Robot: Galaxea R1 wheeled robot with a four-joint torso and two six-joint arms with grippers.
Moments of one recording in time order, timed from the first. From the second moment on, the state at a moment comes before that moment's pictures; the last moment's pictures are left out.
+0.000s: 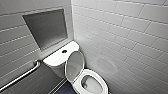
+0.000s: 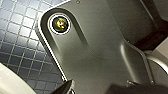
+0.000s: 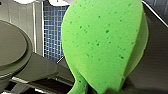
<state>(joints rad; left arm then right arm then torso) 1.43 3.11 -3.25 1.41 -0.40 -1.06 -1.52 2.46 -1.72 0.10 0.40 0.15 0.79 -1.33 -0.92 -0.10</state>
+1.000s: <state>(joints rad) 1.41 3.18 -3.17 0.22 -0.10 -0.10 -1.41 2.48 -1.79 0.10 0.24 0.15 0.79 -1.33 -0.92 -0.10</state>
